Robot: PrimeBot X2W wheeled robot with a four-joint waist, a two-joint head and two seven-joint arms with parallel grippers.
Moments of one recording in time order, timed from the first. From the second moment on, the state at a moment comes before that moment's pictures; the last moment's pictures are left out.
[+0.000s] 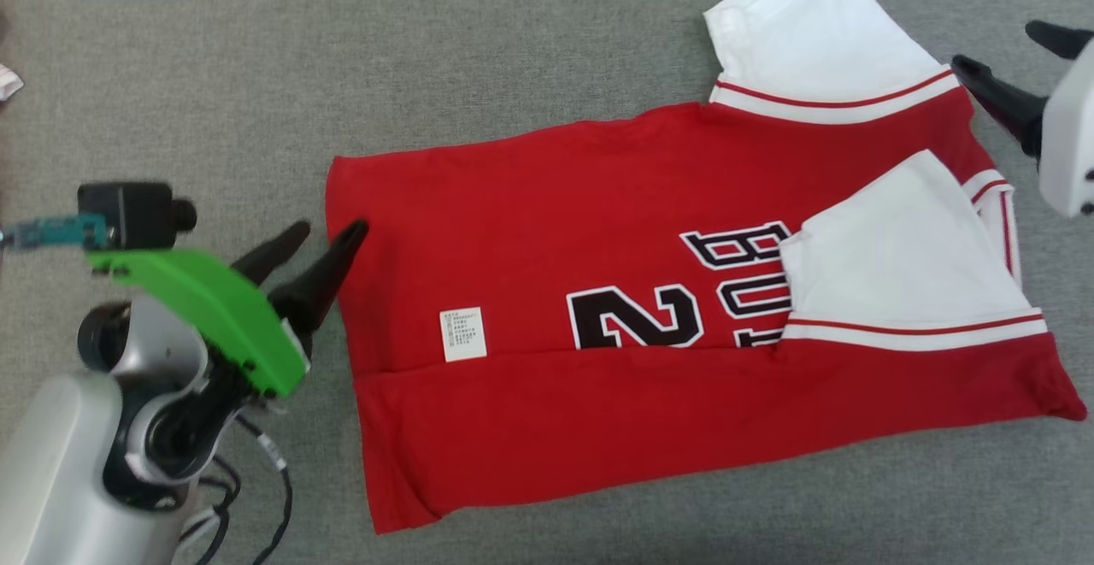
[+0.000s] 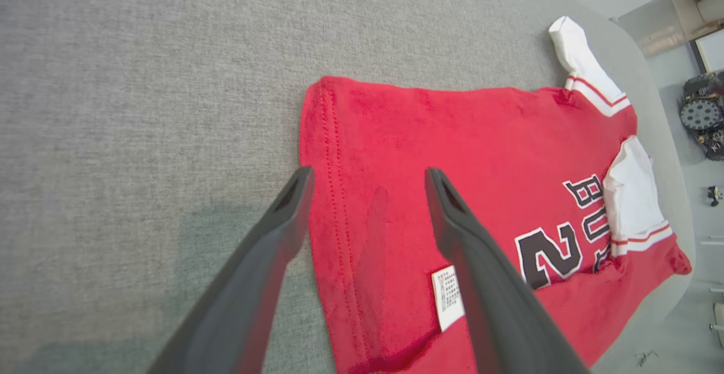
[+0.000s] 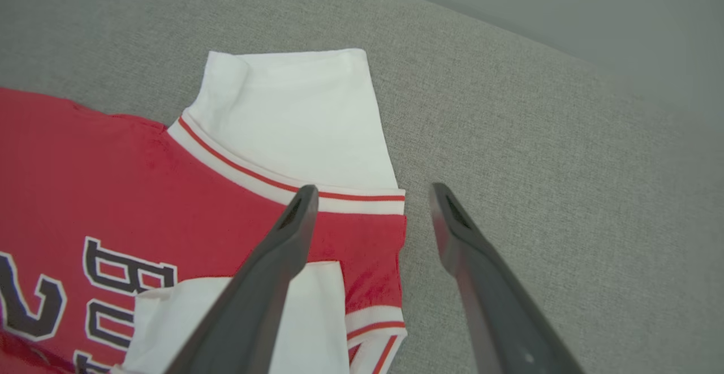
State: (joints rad) left arm -0.34 0.46 -0.30 -0.15 -1.00 0.09 0.55; right arm -0.65 -0.67 0.18 -0.10 0.60 0.13 0.87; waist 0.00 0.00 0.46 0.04
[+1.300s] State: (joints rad) left arm -0.52 0.36 -0.38 0.06 -1.01 -0.07 0.48; right arm -0.90 -0.67 0.42 0.23 0.82 0.13 0.45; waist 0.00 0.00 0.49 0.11
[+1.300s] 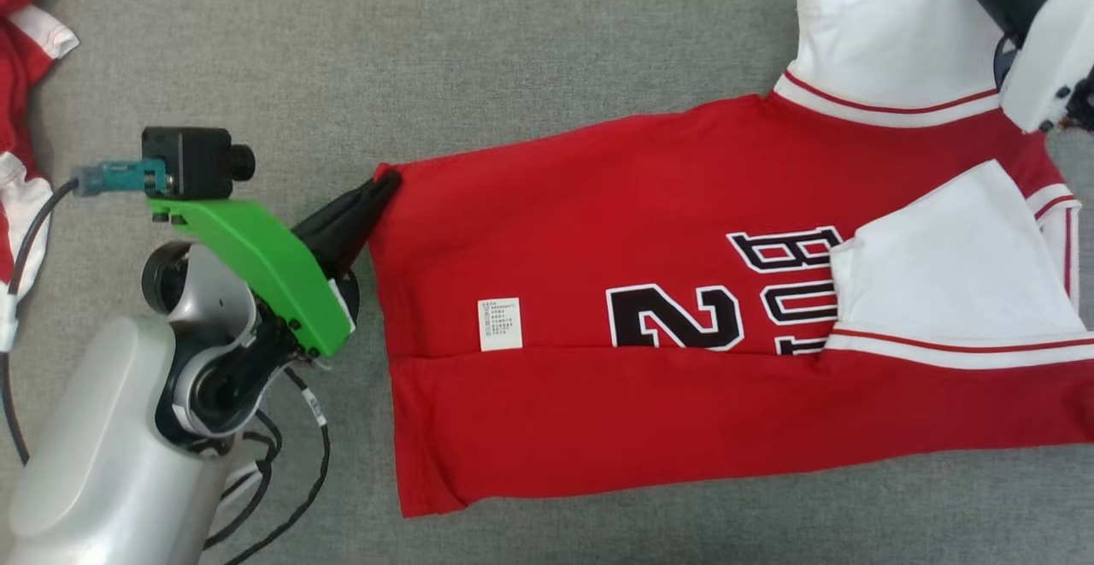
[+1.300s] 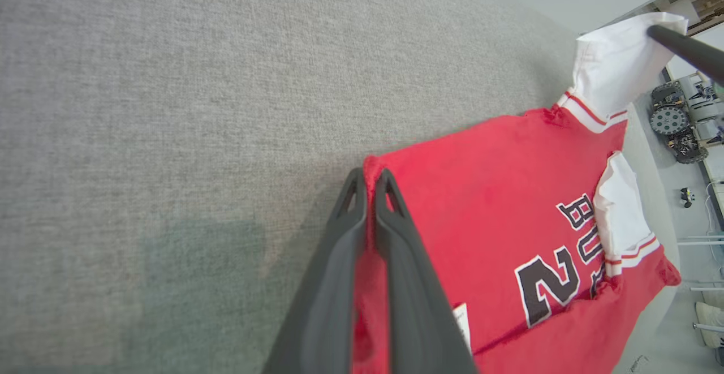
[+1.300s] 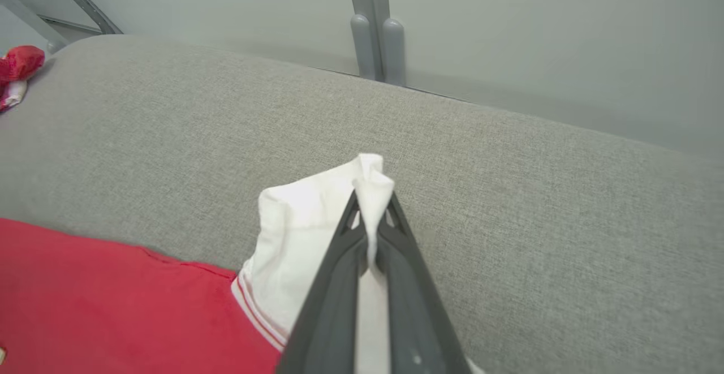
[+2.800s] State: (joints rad) left arm 0.05 0.43 -0.32 -0.04 -0.98 0.00 0.22; right arm -0.07 -0.53 0.17 -0.03 0.74 0.13 0.36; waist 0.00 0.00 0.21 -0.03
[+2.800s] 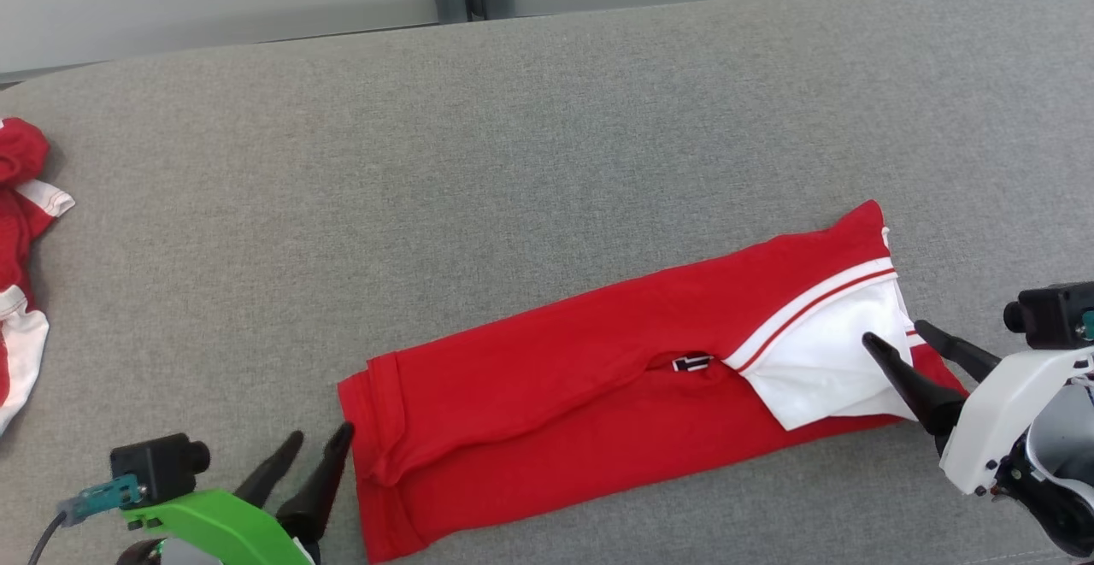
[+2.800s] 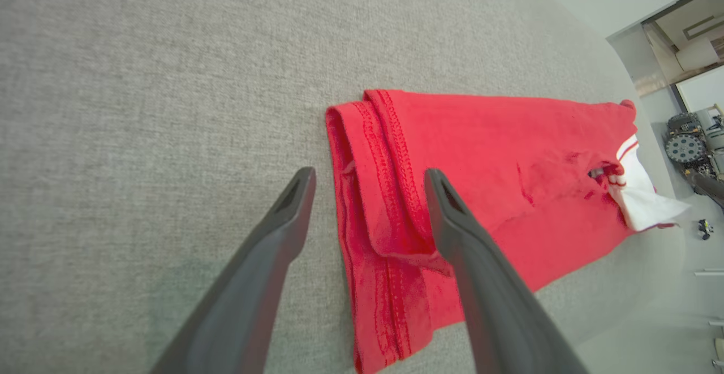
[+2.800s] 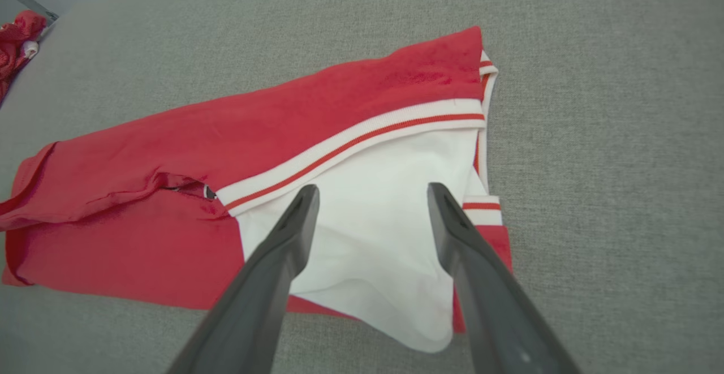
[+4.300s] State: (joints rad) left arm 0.11 0.05 -0.03 0.19 -0.42 -0.11 -0.26; right arm -0.25 -0.82 -0.05 0.38 0.80 0.13 0.64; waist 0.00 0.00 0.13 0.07
